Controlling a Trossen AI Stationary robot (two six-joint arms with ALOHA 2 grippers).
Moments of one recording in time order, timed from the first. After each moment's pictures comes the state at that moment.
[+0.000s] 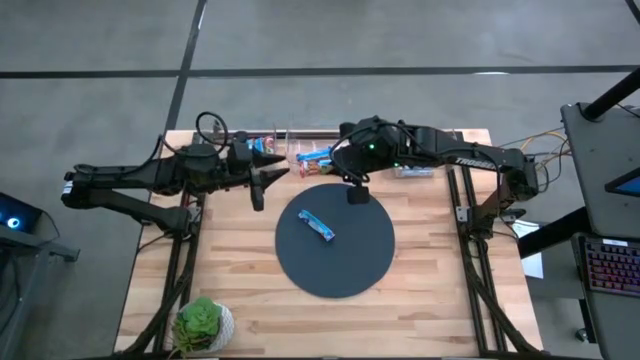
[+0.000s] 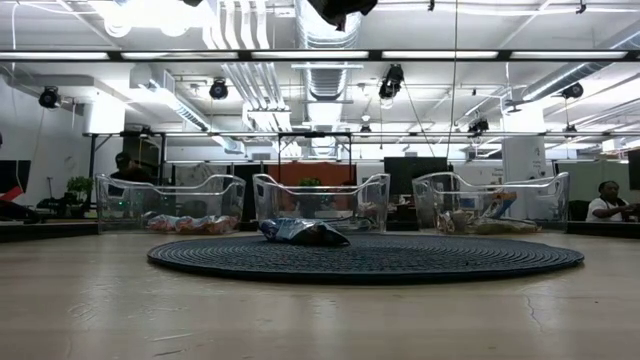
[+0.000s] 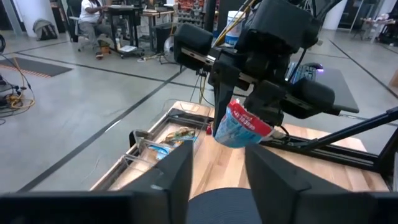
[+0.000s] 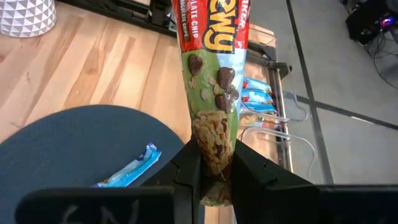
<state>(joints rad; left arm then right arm) -0.01 0.98 1.09 -0.23 -0.33 -0.12 -0.13 1.63 1.76 -0.78 0.00 -0.35</state>
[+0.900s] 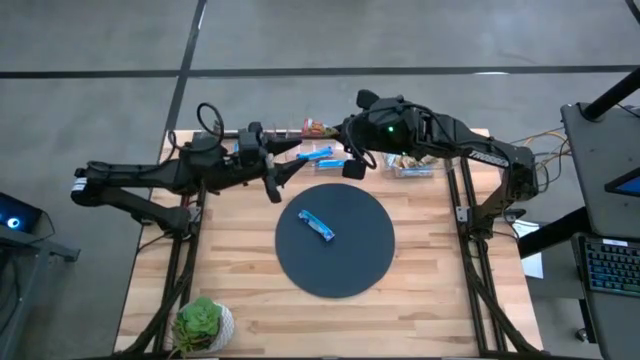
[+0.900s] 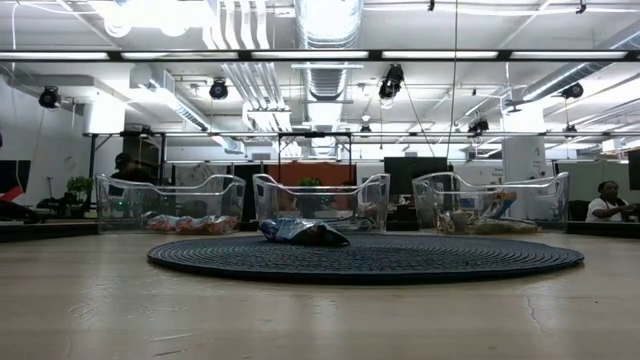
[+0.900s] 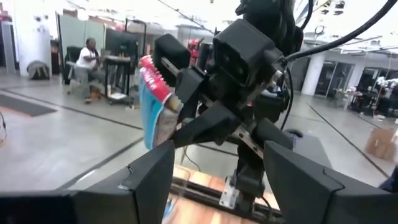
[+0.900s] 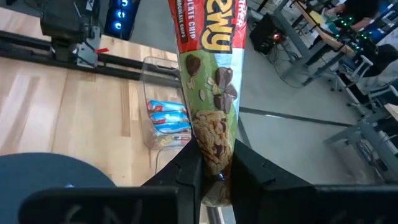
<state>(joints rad) -0.01 1.11 1.16 0.10 -0.32 -0.13 -0.13 1.63 1.93 -0.76 0.29 -0.34</state>
